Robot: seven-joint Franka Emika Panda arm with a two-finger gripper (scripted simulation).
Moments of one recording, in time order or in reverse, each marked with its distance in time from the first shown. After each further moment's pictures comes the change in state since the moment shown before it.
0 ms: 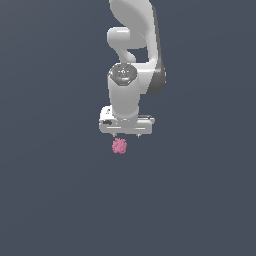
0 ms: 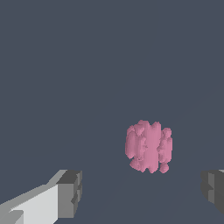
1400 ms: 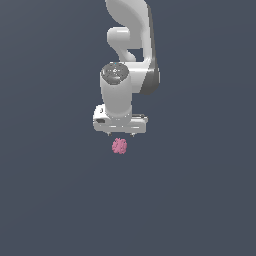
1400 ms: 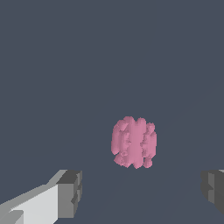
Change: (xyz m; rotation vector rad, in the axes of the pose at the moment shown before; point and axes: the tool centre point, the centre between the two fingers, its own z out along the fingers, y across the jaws) arm -0.005 0.023 -0.001 -0.006 -0.006 0.010
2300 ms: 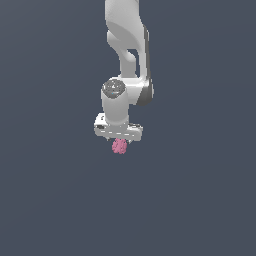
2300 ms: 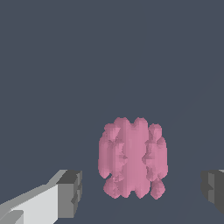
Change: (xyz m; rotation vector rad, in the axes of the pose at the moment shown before) arm -0.005 0.013 0.061 -0.004 0.053 0.093
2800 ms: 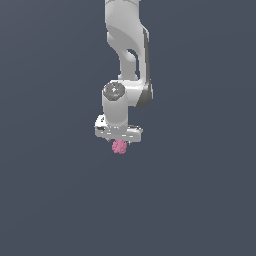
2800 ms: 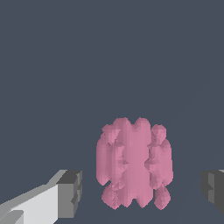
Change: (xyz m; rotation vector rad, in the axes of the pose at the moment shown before) arm 0.000 0.001 0.011 0.000 0.005 0.006
